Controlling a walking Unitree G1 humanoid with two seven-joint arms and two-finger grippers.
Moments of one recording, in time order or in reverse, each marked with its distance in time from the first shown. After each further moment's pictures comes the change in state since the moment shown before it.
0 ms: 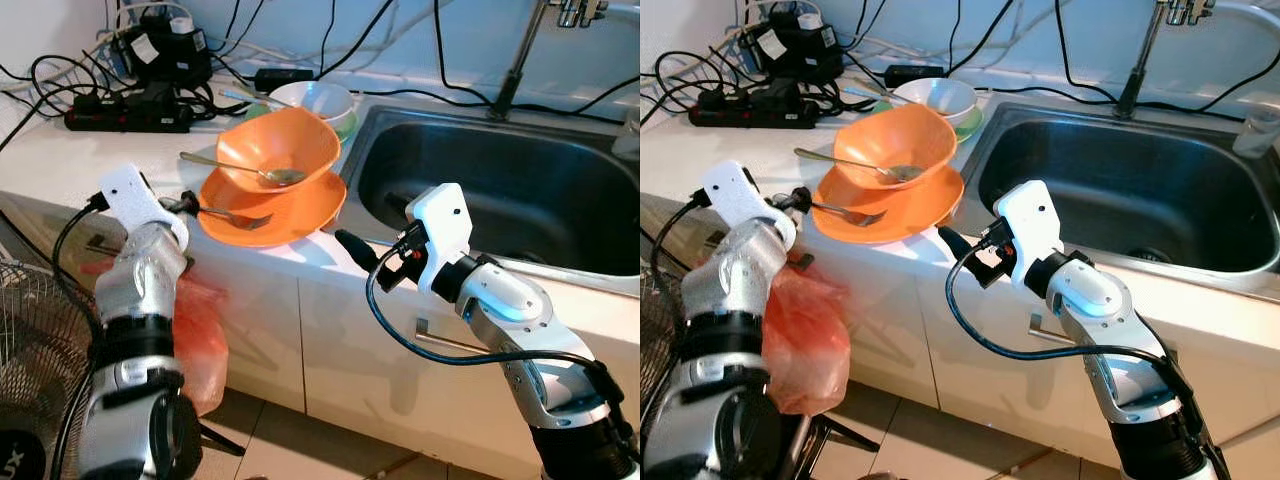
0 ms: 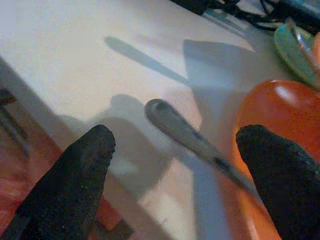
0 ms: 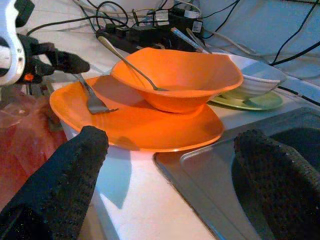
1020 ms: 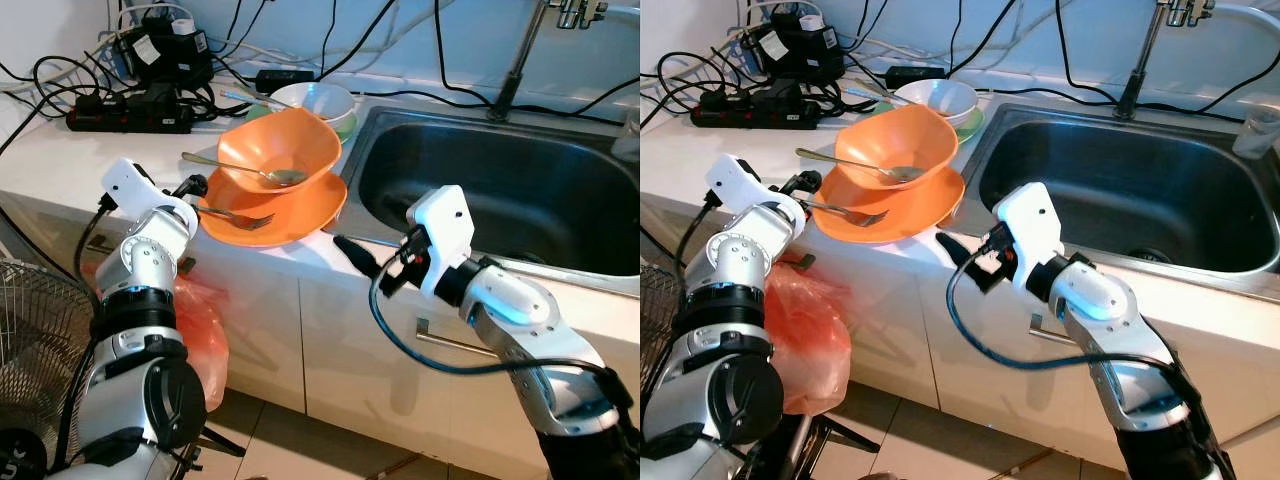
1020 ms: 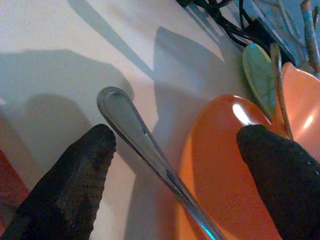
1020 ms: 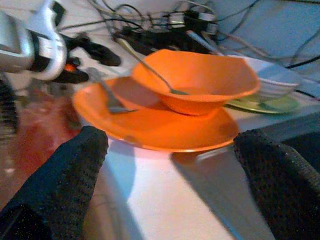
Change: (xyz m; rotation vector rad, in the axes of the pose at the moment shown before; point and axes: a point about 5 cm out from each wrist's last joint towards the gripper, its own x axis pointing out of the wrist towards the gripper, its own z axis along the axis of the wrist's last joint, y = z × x) left arm 0.011 -0.012 0.004 -0.298 0.089 -0.065; right arm -0.007 0.006 0.003 0.016 -0.002 0.069
